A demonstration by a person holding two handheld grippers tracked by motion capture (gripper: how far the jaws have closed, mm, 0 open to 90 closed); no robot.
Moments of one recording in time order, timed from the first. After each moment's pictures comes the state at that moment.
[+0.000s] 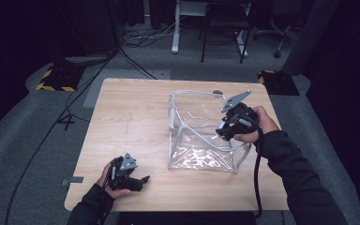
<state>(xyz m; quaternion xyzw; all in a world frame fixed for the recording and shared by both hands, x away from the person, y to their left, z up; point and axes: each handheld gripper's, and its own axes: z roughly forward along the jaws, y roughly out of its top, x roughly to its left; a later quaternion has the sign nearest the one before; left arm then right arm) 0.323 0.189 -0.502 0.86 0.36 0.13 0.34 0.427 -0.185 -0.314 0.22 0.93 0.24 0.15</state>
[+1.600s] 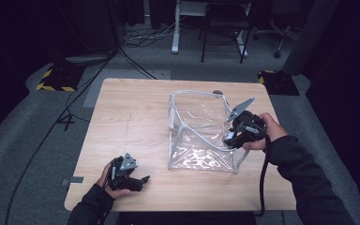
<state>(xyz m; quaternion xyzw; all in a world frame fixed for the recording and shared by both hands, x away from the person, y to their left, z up) 0.324 0.189 -0.502 0.86 0.36 0.13 0.34 0.413 -0.201 -0.321 0.21 0.95 0.20 0.11</state>
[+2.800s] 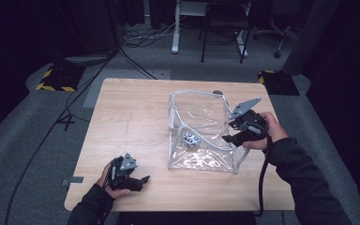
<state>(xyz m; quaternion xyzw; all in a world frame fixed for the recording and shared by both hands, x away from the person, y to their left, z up) 0.324 0.189 -0.502 0.86 0.35 0.13 0.34 0.411 -0.206 -0.319 0.21 0.93 0.26 0.15</state>
